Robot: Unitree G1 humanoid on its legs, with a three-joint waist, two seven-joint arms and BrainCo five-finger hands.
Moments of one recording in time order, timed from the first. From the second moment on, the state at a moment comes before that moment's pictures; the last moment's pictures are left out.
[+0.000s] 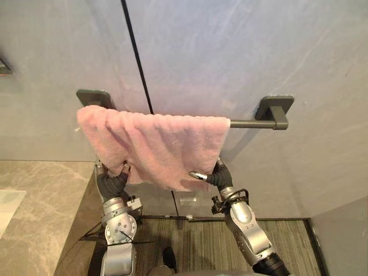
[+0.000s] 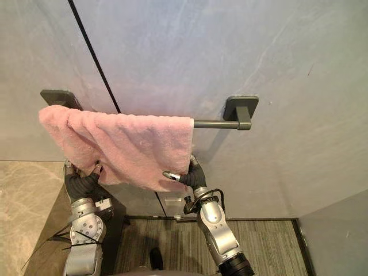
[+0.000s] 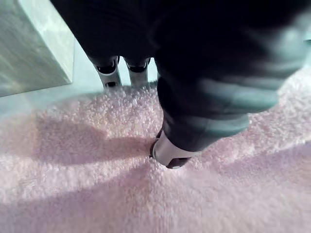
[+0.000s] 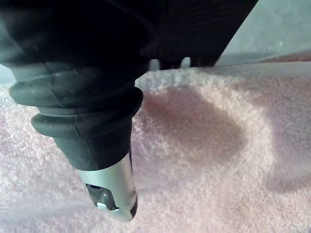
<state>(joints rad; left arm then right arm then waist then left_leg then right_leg) 0.24 -0.05 0.08 -0.28 0.24 -0.12 0.39 -0.03 -0.04 0.38 0.07 0.20 -0.19 -0.07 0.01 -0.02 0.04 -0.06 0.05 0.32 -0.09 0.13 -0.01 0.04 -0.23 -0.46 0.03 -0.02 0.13</state>
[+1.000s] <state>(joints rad) 0.13 -0.05 0.01 -0.23 0.20 -0.12 0.33 -0.06 -0.01 0.21 0.11 0.15 -0.19 -0.06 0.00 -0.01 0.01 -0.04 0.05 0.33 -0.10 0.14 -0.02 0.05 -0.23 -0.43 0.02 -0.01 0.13</state>
